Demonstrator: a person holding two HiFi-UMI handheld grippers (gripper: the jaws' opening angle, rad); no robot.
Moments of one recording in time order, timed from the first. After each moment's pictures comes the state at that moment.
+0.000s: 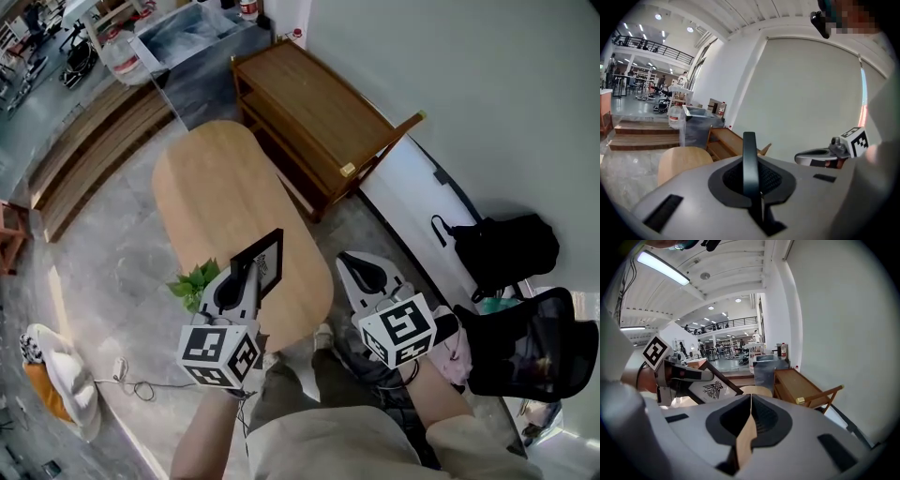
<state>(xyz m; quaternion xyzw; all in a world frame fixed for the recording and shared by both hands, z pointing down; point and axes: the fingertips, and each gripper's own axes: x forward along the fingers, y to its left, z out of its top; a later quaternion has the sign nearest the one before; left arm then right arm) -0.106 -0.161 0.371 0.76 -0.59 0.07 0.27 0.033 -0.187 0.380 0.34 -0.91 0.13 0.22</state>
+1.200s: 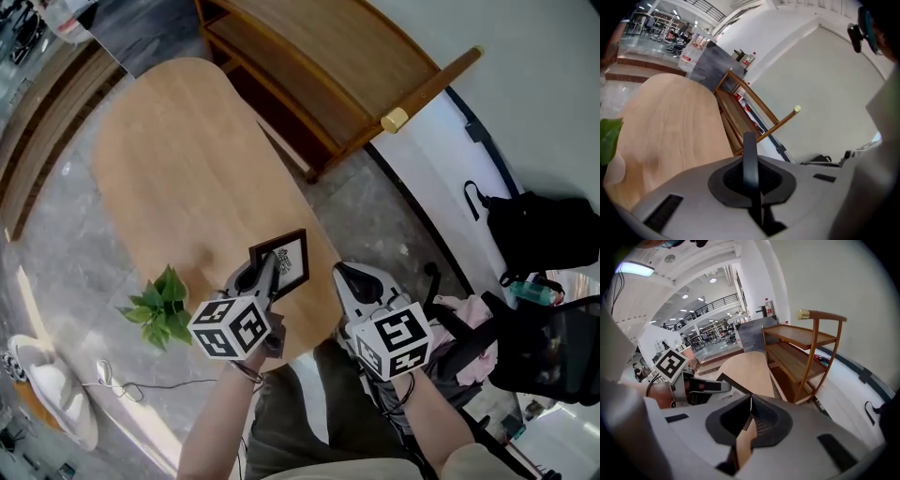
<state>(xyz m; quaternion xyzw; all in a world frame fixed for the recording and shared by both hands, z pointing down) -0.088 -0.224 0.731 0.70 -0.51 0.04 0.50 0.020 -0.215 0.684 0.36 -0.84 0.27 0.30</state>
